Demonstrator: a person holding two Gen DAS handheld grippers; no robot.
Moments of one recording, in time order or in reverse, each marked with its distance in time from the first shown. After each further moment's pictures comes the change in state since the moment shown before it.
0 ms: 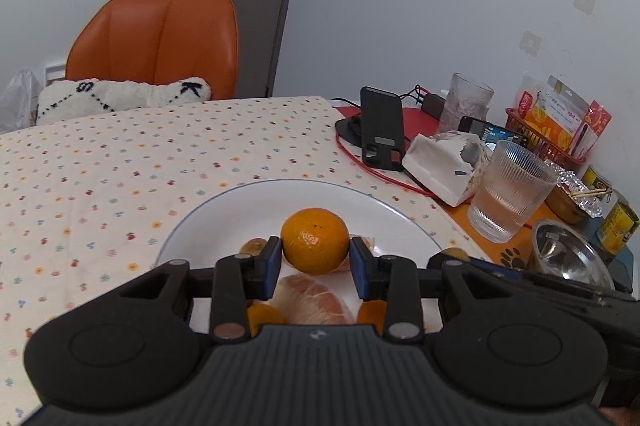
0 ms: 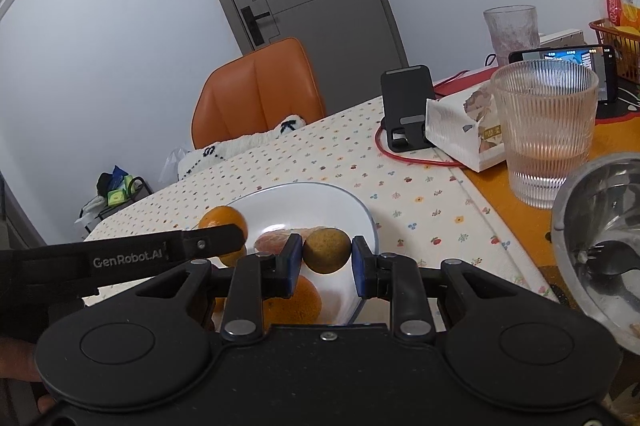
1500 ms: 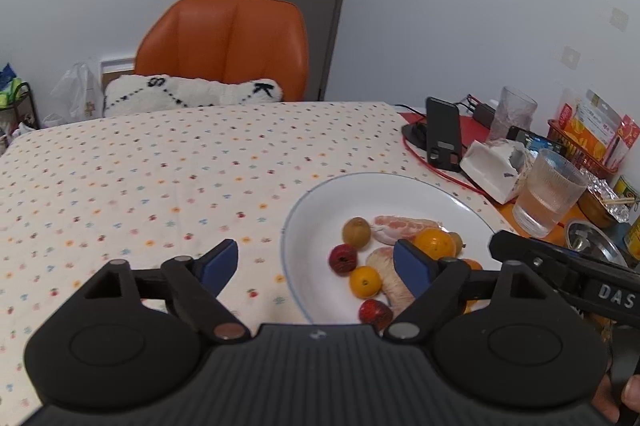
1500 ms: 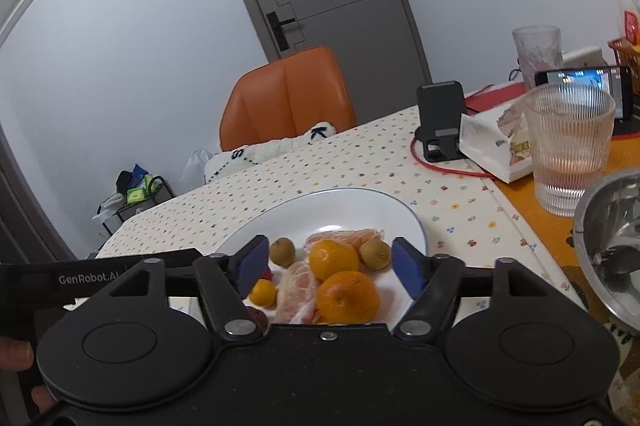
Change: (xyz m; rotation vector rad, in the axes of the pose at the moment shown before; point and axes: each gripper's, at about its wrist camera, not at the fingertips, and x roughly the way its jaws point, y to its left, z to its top) left arm -0.065 0.045 -0.009 -0.048 -0.008 0.151; right arm -0.024 0.027 0.003 -0.042 -0.018 0.057
